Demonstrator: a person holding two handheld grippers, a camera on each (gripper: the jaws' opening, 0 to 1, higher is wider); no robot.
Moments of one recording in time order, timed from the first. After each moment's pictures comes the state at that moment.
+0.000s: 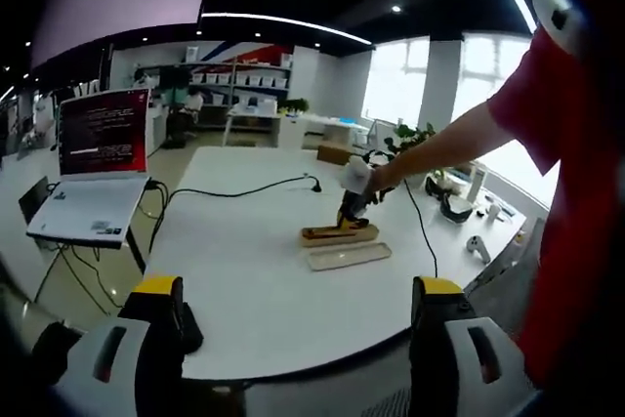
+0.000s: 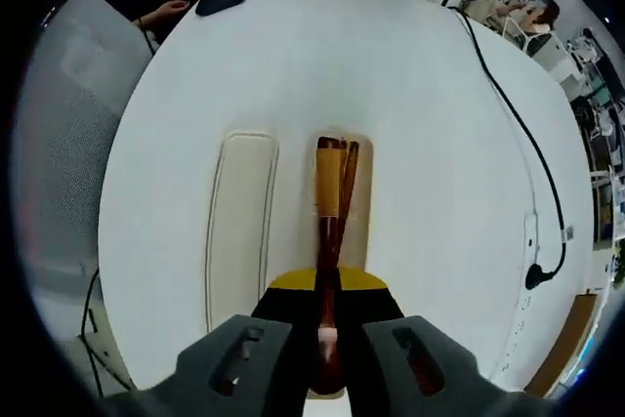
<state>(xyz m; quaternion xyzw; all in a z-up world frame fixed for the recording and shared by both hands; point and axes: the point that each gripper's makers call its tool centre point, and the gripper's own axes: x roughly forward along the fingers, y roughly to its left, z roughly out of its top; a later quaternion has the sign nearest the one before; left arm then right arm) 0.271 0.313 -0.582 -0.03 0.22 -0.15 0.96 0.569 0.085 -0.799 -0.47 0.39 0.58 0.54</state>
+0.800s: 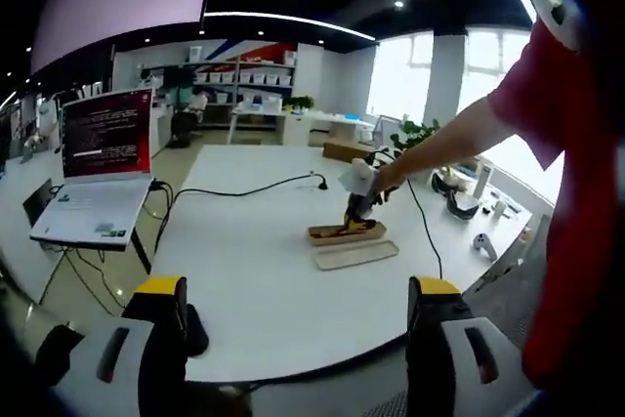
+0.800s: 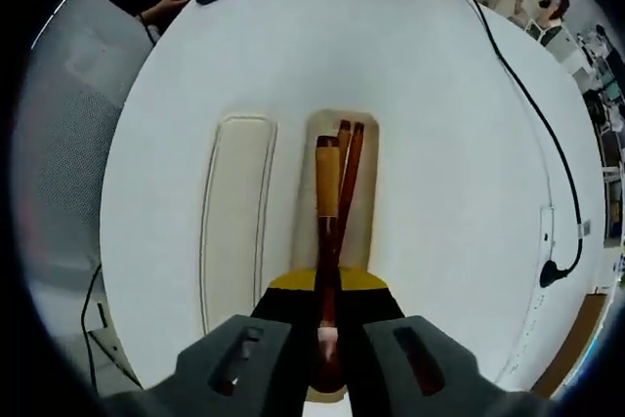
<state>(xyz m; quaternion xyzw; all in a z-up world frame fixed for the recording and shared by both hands) 0.277 0.316 -0.586 -0.02 0.23 -0.15 0.96 0.574 0.082 -0.812 -0.45 0.42 0.58 0.53</state>
